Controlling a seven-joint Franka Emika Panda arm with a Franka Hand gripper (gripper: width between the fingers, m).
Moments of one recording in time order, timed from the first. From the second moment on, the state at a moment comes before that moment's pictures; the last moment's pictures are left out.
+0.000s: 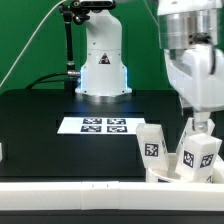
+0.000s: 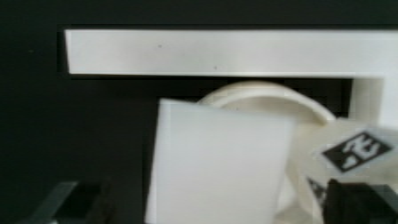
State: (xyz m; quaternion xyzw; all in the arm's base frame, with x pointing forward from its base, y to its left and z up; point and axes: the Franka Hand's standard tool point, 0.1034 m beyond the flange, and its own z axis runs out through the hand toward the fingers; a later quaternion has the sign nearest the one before) arm 0.592 0.112 0.096 -0.73 0.68 0.03 0.05
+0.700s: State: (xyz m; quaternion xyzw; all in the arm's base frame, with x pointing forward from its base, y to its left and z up) arm 0.594 0.118 0.098 -0.89 0.45 0.01 0.06
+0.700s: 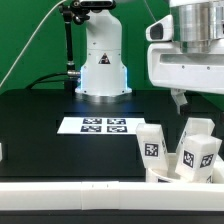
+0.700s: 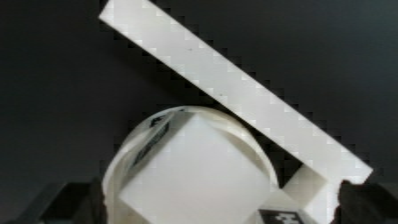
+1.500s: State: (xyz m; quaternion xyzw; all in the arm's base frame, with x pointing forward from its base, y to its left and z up) arm 0.590 0.116 0.089 -1.00 -0.04 -0.06 0.04
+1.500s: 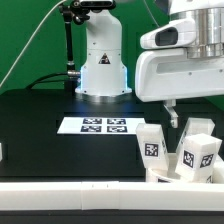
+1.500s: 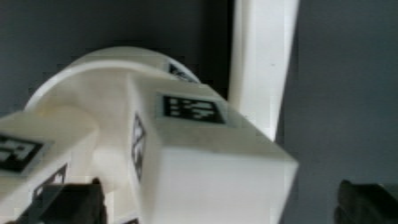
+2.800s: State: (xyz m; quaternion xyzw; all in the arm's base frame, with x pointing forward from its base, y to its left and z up) arm 0.588 0.107 0.089 -0.82 -0.57 -0.02 -0.04
